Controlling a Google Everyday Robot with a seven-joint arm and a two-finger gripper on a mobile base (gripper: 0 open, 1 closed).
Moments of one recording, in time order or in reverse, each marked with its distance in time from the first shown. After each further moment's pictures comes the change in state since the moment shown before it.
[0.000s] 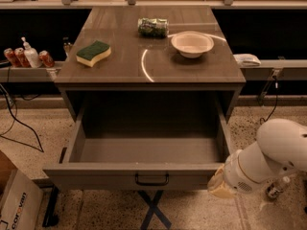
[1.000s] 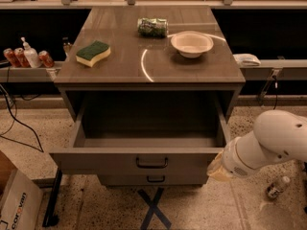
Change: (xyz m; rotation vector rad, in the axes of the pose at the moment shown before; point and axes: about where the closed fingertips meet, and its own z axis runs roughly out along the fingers) arm -0.008 -0.051 -0.004 0.110 -0.007 0.020
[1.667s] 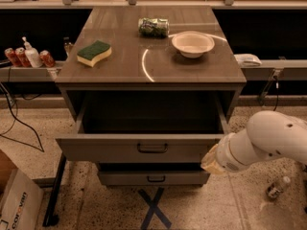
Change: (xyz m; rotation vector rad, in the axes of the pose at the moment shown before) arm -0.022 -0.020 0.013 0.066 -0.048 -0.020
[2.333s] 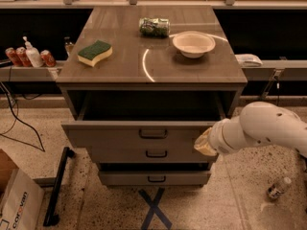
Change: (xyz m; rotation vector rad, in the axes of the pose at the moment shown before) arm -0.031 -0.055 0.013 0.102 -0.091 -0.012
